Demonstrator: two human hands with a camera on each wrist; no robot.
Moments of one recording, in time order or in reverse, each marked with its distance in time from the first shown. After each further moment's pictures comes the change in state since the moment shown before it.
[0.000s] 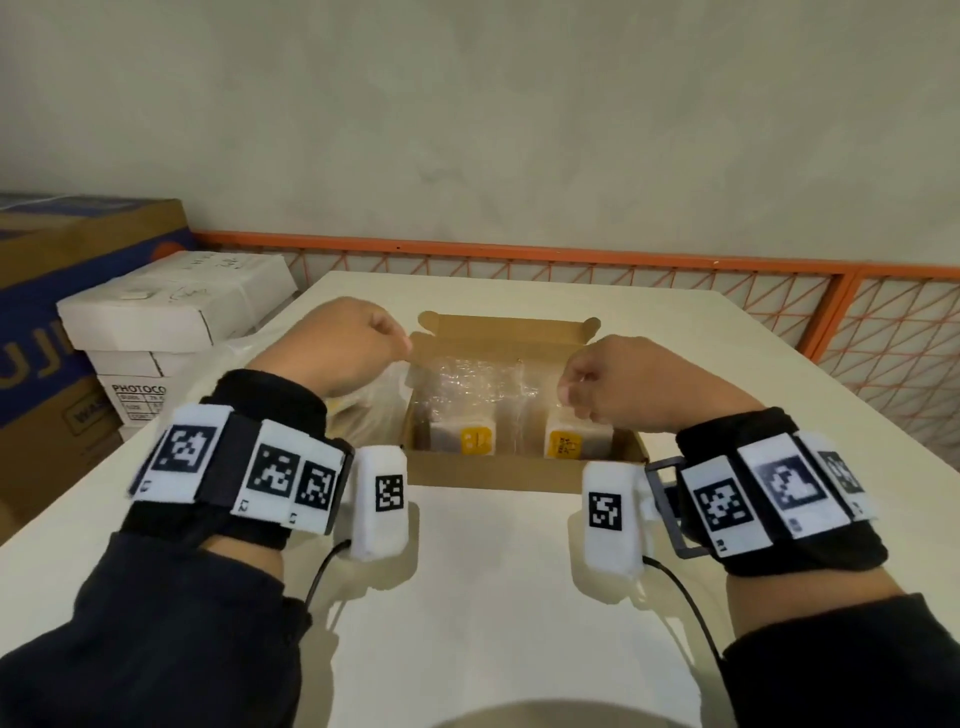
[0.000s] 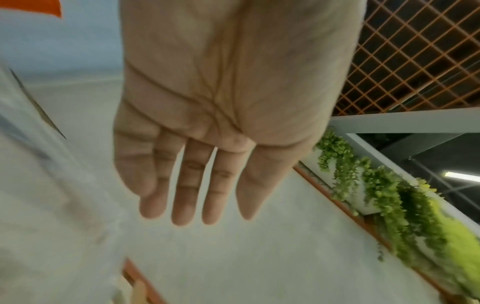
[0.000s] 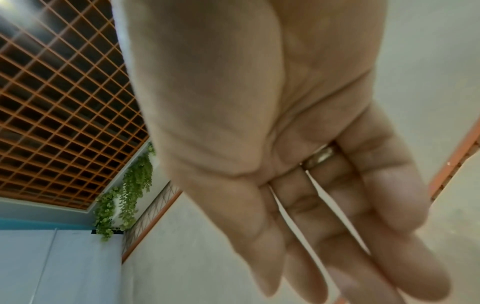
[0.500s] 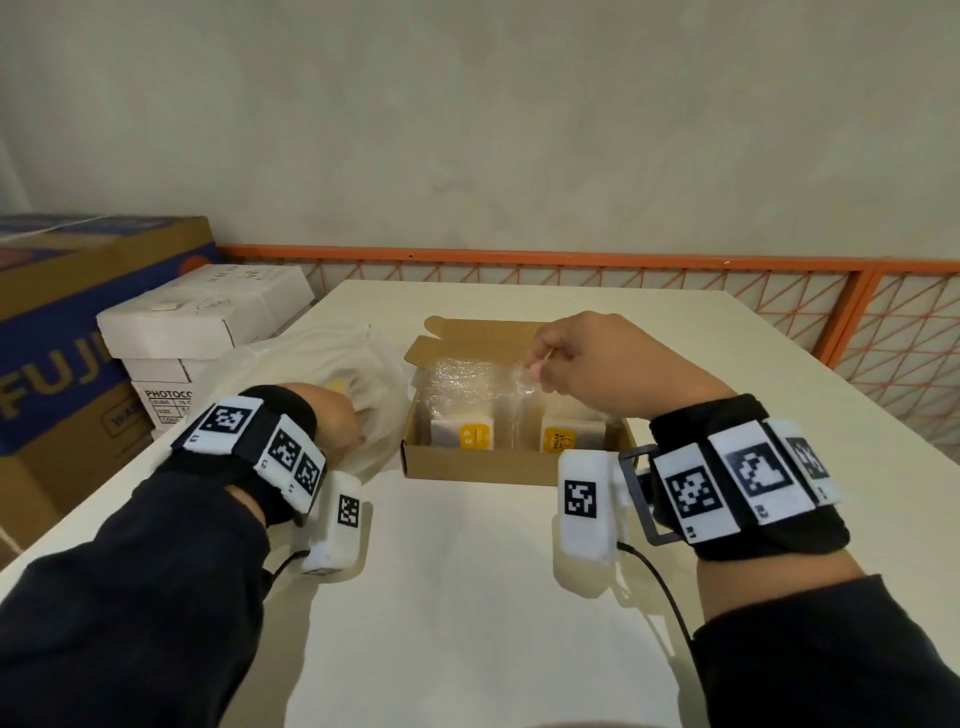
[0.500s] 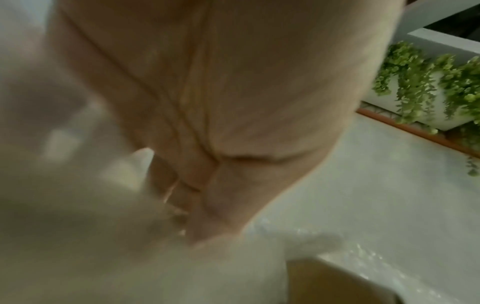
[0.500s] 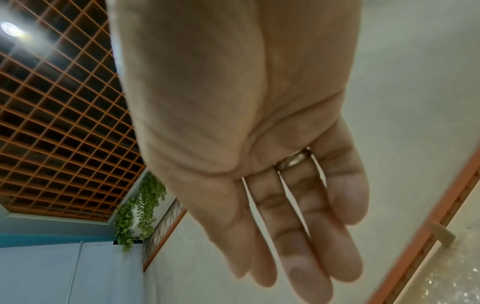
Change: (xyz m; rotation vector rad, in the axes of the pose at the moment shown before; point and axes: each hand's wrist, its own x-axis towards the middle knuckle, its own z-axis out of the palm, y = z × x) left_hand 0.008 -0.045 0.016 0.712 -0.425 -0.310; right_hand -0.004 -0.015 -0.007 0.140 0.133 -0.171
